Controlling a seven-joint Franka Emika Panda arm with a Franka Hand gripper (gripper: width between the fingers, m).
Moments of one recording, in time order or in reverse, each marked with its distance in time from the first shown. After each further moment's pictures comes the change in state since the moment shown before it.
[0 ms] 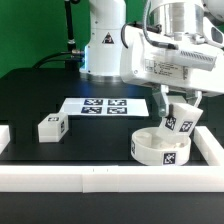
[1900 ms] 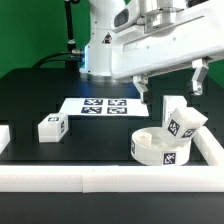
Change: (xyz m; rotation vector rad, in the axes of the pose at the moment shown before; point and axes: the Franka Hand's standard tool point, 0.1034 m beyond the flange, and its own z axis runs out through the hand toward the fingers) arm -0.022 -0.033 -0.023 0.039 -0.056 -2.039
